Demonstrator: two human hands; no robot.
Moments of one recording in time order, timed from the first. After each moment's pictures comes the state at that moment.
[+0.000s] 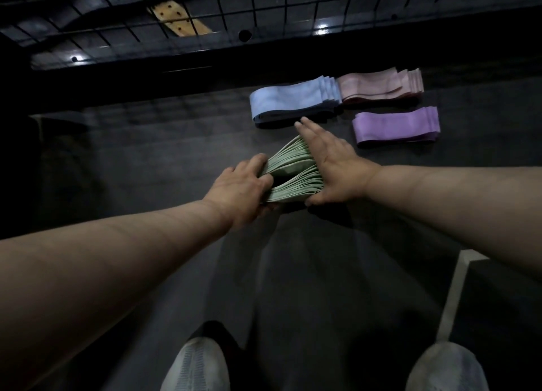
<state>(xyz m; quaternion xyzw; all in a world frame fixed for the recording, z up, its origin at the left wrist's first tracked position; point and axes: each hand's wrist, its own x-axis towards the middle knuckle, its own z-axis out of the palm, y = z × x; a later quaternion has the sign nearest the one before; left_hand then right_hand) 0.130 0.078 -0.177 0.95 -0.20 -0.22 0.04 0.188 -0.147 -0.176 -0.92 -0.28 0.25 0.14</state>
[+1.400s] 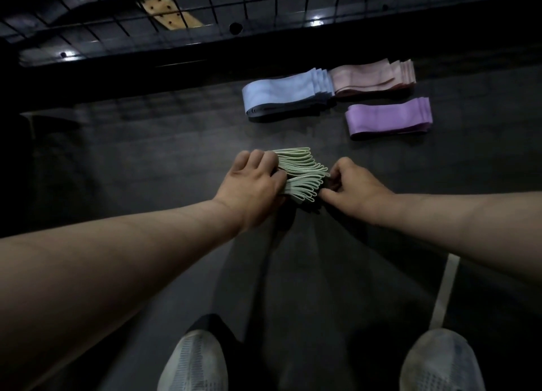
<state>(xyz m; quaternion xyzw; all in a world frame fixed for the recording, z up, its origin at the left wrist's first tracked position) 0.116 0.053 -0.187 0.96 -0.28 0.01 -0.01 0.135 -0.176 -0.186 -0.92 0.00 0.29 0.26</state>
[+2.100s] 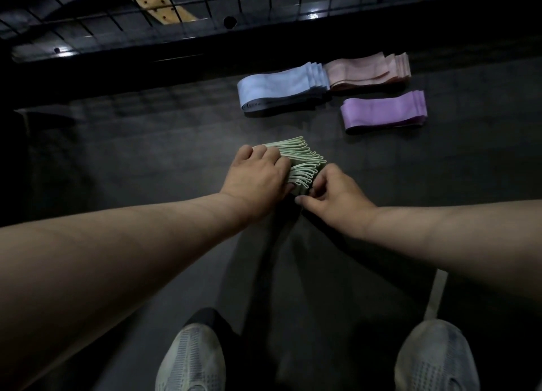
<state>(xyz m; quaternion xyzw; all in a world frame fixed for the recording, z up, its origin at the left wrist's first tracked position) 0.121 0.031 -0.177 0.97 -0.24 -0.04 -0.04 0.098 -0.151 -0.182 -0.88 0.07 0.25 0.40</state>
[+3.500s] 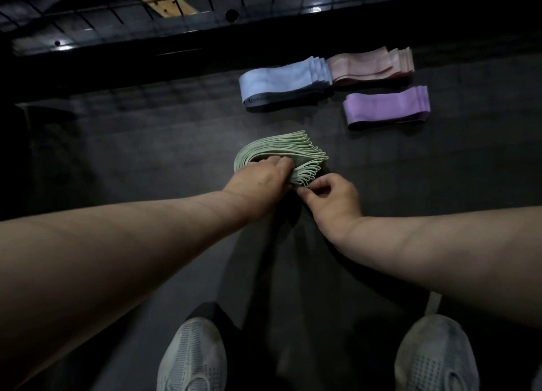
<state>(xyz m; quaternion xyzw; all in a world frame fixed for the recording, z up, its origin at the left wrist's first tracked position) 0.117 0.028 -0.163 0.95 -0.18 -0.24 0.11 0.078 -0.125 -0.192 -0.83 0.24 0.16 0.48</state>
